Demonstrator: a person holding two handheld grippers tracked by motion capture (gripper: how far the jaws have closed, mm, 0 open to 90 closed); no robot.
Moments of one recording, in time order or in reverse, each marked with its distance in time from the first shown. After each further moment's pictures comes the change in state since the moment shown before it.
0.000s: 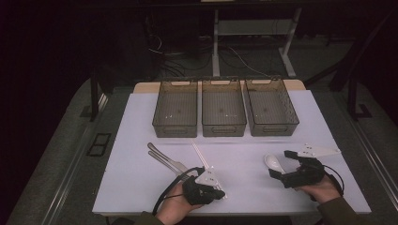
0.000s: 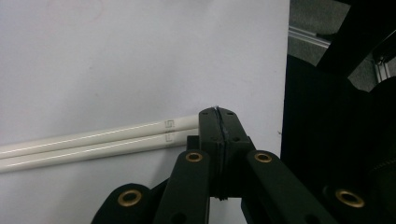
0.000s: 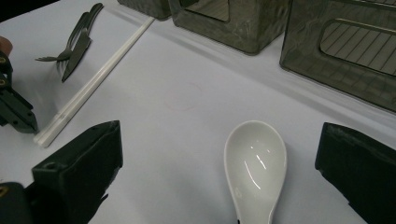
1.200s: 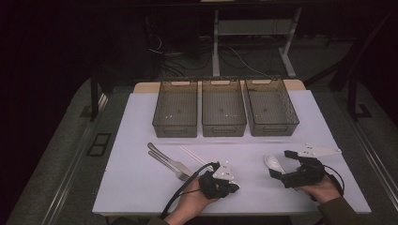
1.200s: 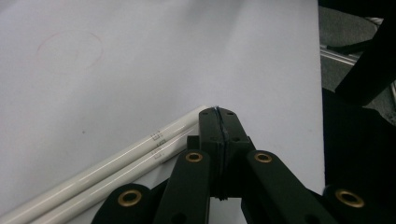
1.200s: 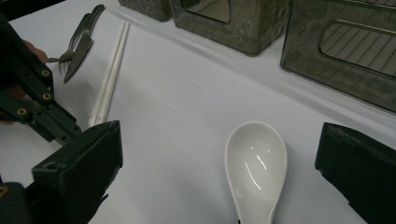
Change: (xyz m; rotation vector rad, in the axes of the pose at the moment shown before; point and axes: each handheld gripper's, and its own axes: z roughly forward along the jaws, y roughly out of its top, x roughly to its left) left arm 0.010 0.026 0.035 -0.041 0.038 0.008; right arm 0.000 0.000 -0.001 -0.002 0.005 -0.001
